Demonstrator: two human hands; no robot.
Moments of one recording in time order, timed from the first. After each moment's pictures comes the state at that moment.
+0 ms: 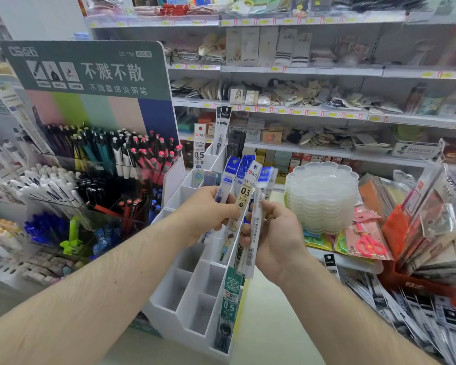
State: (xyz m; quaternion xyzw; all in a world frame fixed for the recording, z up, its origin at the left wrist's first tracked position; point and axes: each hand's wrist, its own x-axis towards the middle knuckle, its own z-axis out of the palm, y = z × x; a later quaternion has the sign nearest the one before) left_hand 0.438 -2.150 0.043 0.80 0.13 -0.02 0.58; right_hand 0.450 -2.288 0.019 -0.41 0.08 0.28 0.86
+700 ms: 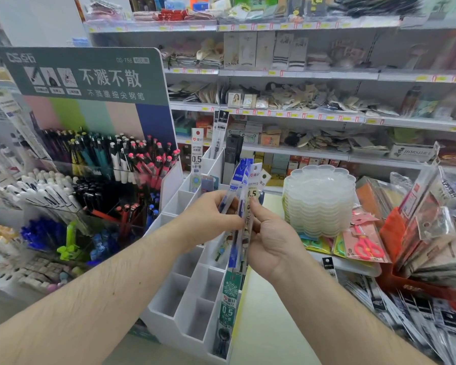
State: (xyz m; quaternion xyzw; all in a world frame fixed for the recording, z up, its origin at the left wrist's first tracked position) left_hand 0.433 -2.154 0.046 0.81 0.05 -0.03 0.58; right_hand 0.446 -2.280 0.035 -0.40 0.10 0.27 0.87
